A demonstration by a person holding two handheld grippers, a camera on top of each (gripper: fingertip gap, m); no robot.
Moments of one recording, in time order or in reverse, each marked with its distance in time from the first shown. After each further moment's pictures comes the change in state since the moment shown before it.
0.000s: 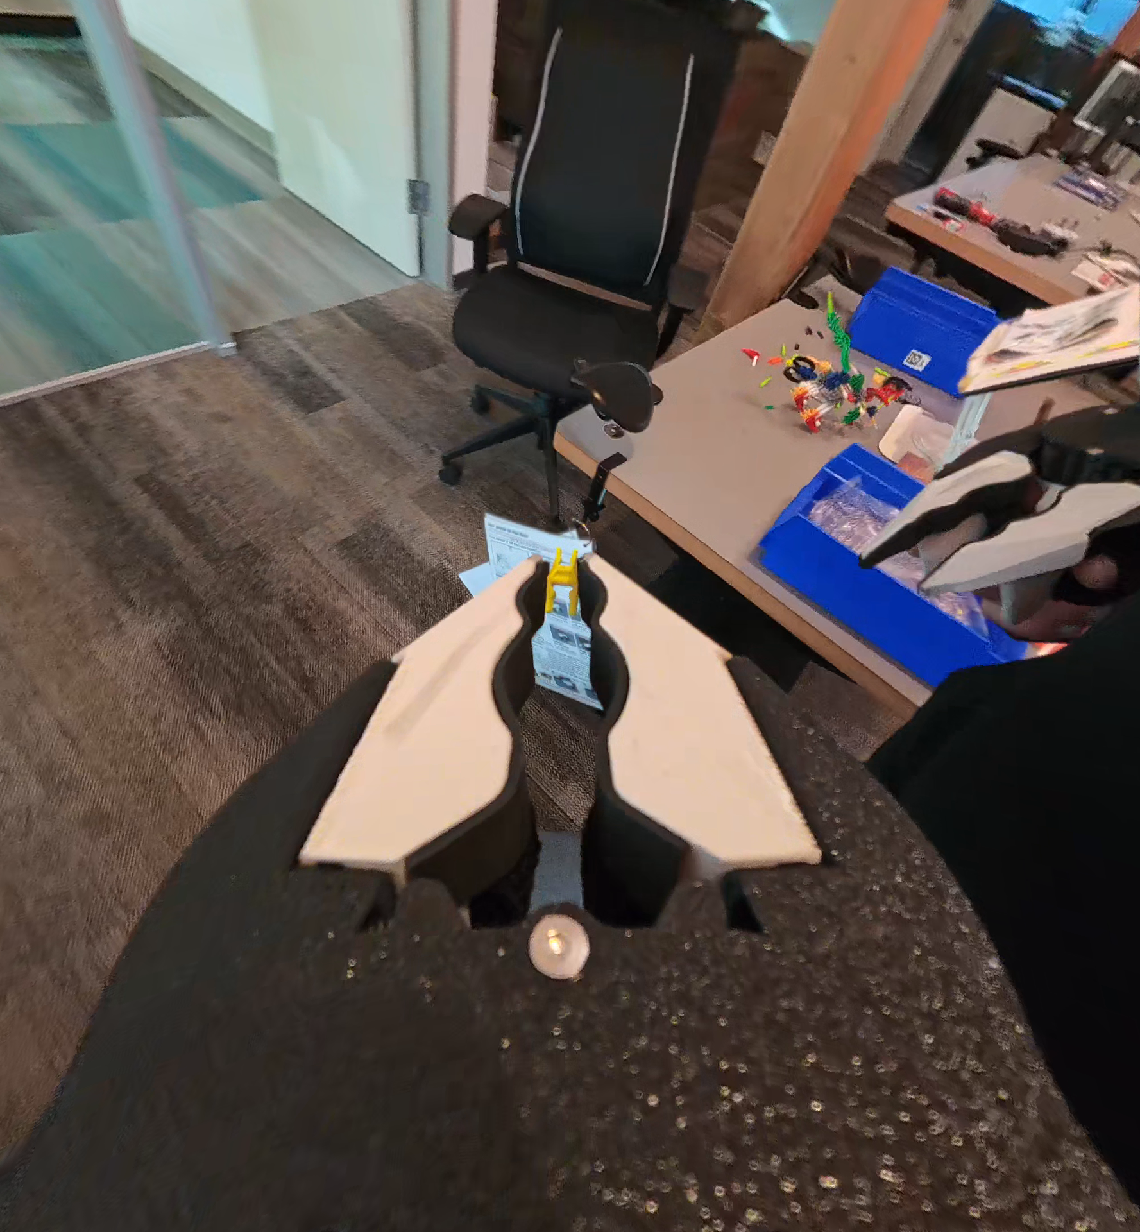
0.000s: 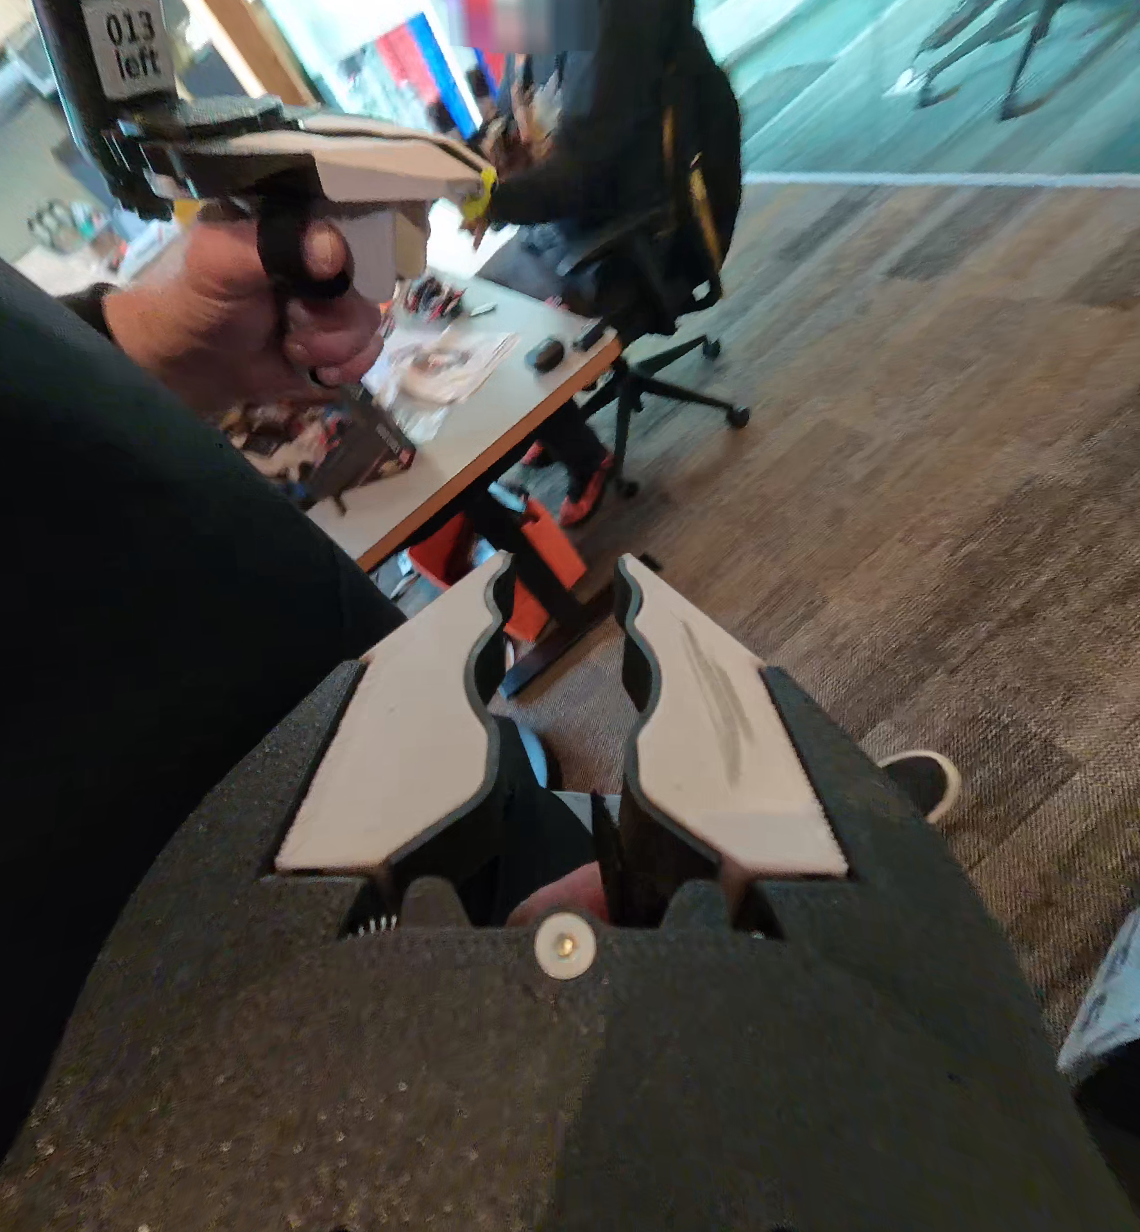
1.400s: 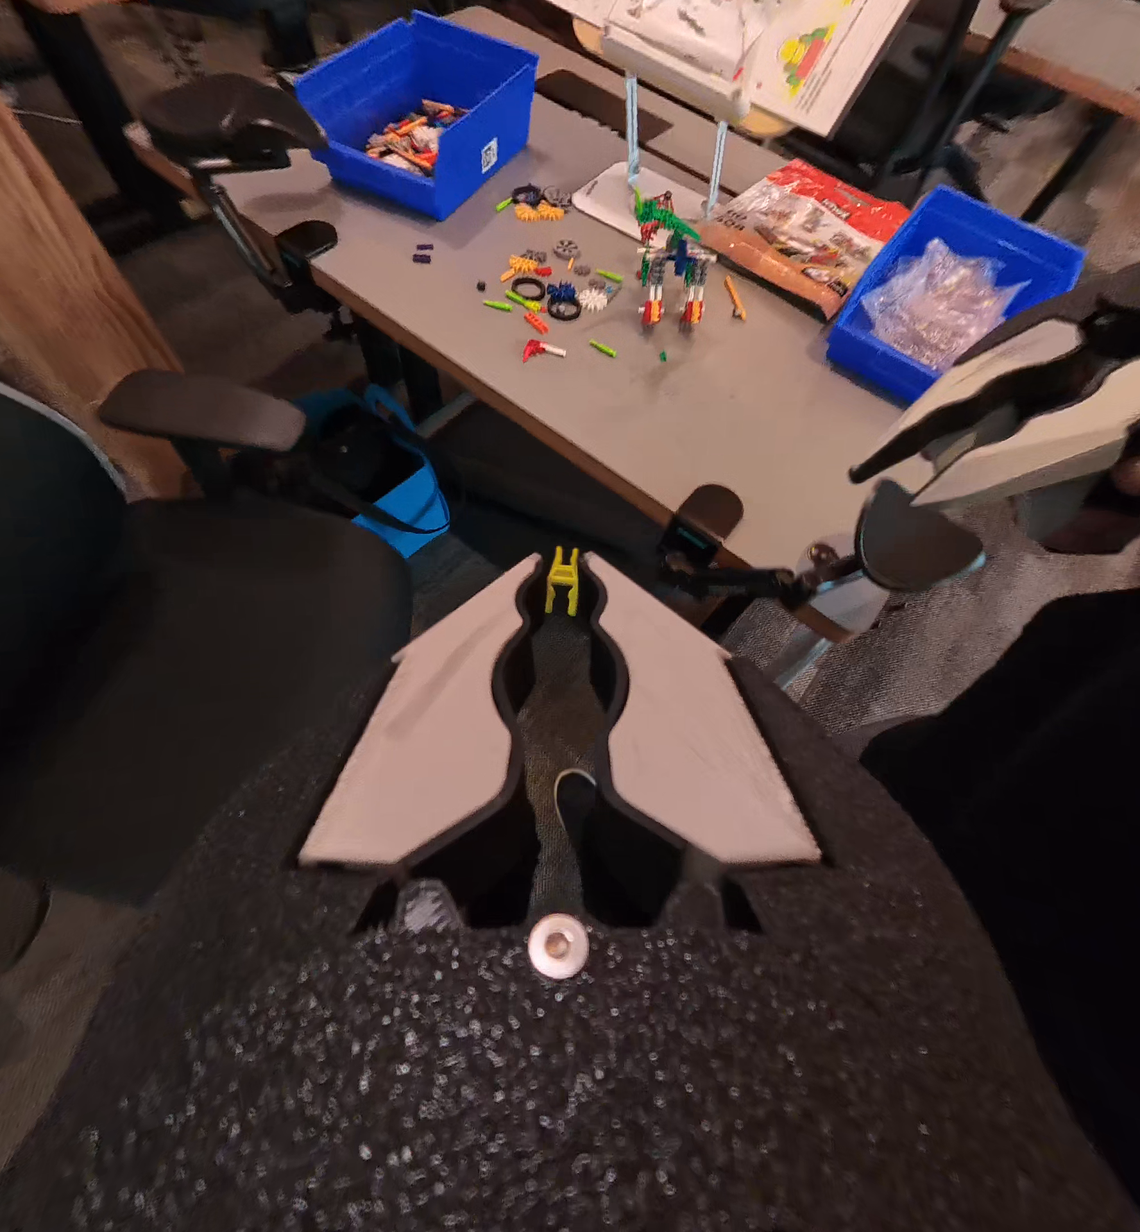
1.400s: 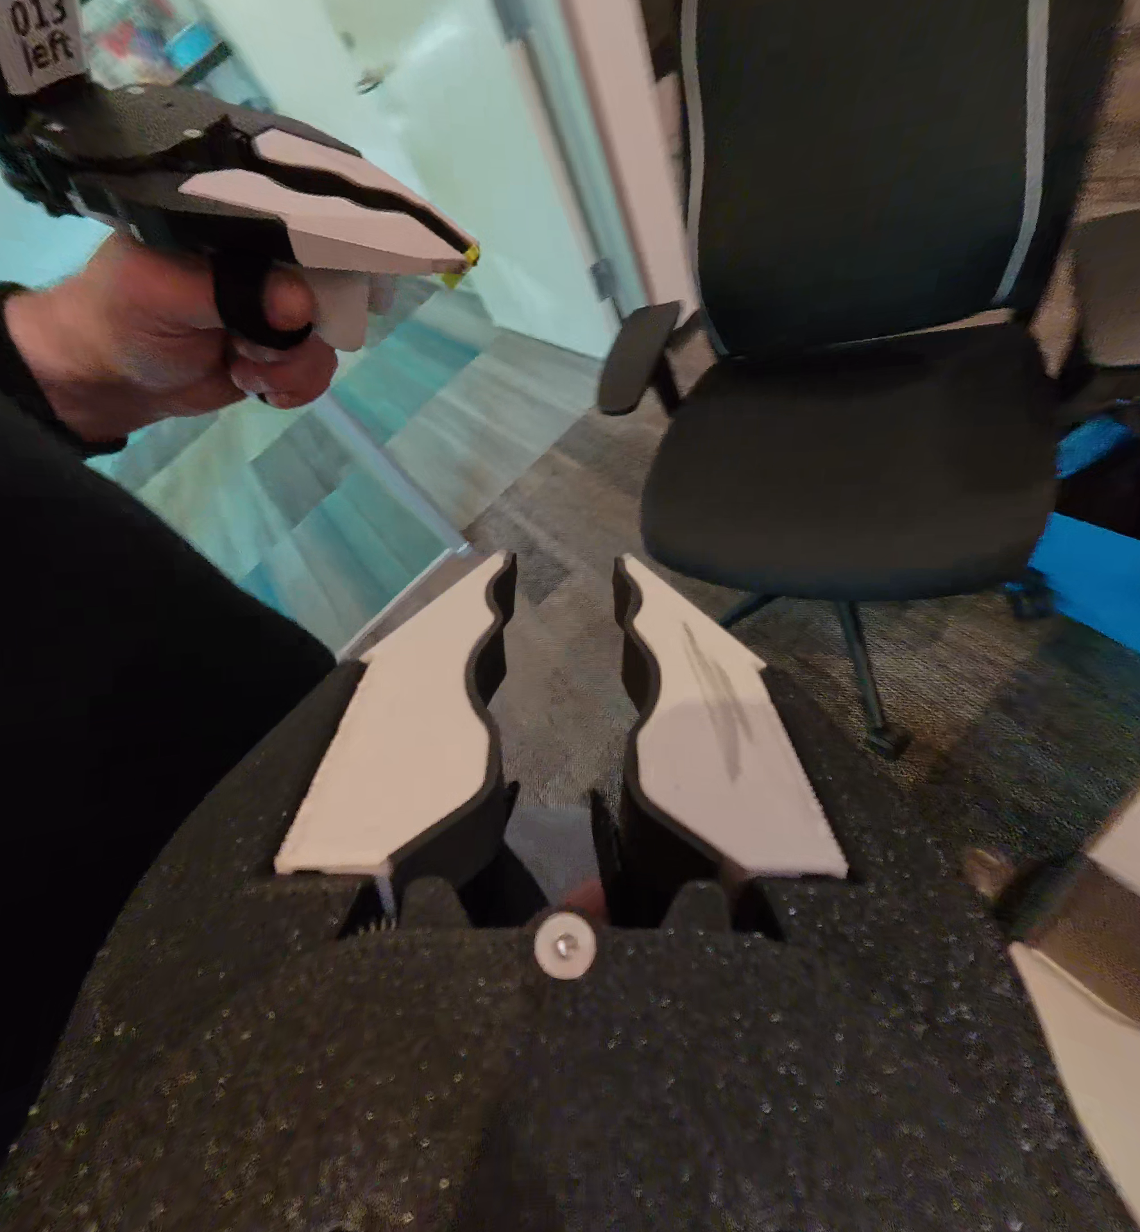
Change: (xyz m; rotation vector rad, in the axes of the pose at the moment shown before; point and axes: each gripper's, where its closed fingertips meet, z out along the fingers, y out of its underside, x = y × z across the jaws) left arm -0.055 -0.311 0.822 -0.357 1.392 0.816; right arm 0.656 -0.243 -0.128 0.665 1.373 0.595
